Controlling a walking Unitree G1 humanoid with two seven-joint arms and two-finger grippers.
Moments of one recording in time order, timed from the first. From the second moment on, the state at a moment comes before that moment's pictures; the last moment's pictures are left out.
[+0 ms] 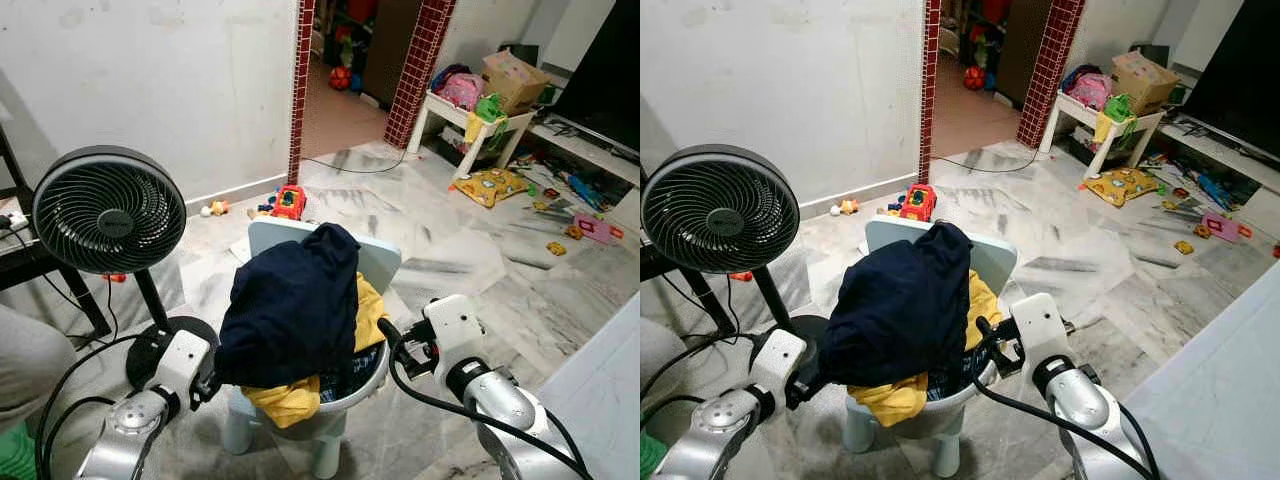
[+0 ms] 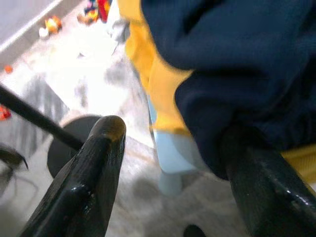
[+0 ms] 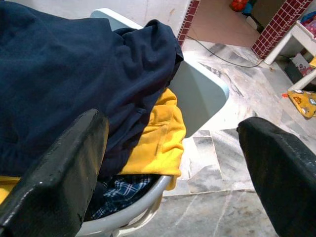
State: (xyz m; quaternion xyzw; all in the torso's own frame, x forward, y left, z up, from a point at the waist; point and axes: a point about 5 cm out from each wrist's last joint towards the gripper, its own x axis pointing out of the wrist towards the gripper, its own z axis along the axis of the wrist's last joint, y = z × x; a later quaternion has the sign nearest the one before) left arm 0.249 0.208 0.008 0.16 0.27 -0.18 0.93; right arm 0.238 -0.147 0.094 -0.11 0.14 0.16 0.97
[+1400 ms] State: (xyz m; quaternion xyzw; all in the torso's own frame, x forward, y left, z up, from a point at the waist) left arm 0.230 0.180 0.041 0.06 0.37 -0.21 0.90; right arm 0.240 -0.146 0.097 -0.12 0.13 0.16 0.97
